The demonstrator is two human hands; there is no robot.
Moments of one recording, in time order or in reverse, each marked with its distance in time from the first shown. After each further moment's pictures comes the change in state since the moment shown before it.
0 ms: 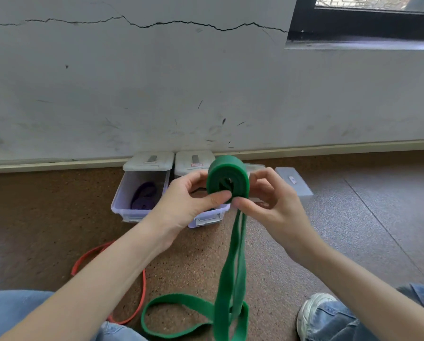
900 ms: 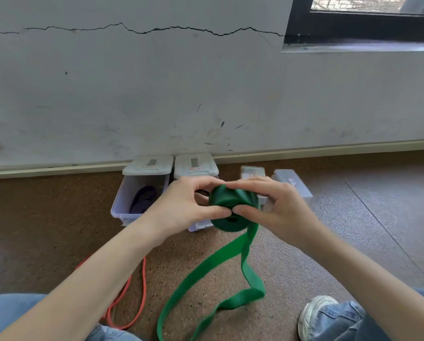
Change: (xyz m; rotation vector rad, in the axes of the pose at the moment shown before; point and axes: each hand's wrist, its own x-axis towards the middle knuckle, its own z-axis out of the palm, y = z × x) left_hand 0.003 0.019 -0.004 0.421 -0.163 0.121; right_hand 0.010 -0.003 -0.019 -0.420 -0.182 -0.207
